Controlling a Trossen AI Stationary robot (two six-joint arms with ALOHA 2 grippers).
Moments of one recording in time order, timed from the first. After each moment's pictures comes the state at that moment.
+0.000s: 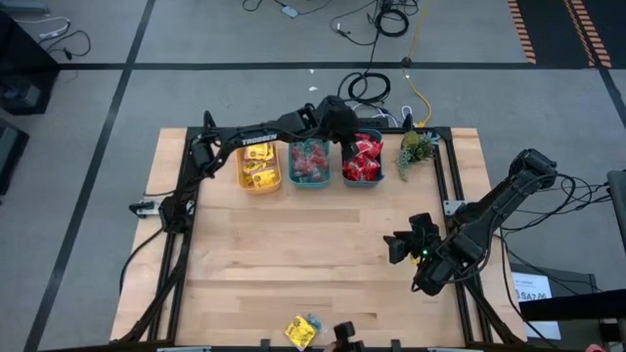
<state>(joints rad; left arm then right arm) 0.43 2.22 1.95 -0.32 0.13 0.06 0.77 1.28 0.93 -0.98 0.81 2.00</state>
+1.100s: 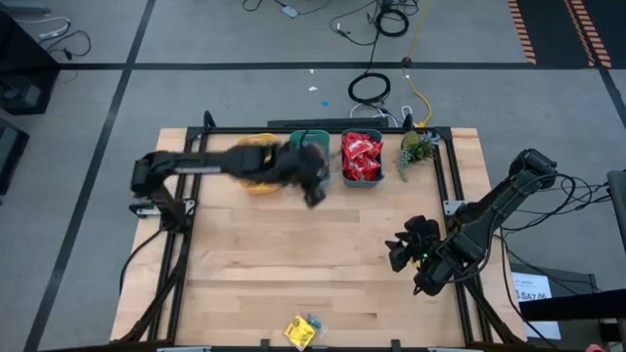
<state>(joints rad) 0.07 1.74 1.72 -0.86 -0.30 -0.28 0.77 1.28 0.93 -0.98 0.74 1.76</state>
